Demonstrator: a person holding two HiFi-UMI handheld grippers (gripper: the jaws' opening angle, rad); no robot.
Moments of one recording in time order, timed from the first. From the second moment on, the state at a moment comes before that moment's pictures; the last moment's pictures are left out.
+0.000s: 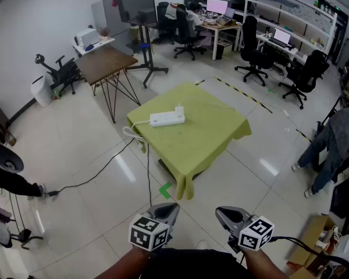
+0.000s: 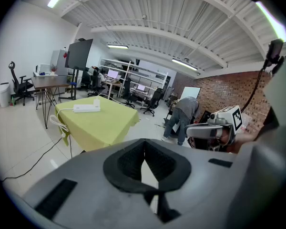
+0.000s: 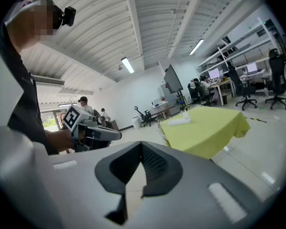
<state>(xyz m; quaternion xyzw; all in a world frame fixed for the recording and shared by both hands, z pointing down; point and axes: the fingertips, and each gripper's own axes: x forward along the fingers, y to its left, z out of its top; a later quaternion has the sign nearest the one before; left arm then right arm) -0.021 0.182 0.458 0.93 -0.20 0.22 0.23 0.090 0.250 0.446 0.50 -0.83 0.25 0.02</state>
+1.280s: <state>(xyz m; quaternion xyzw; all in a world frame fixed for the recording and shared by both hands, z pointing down) 0.022 0.047 0.495 0.91 -0.26 0.21 0.26 0.167 0.115 0.498 0.48 -0.83 0.29 0.05</state>
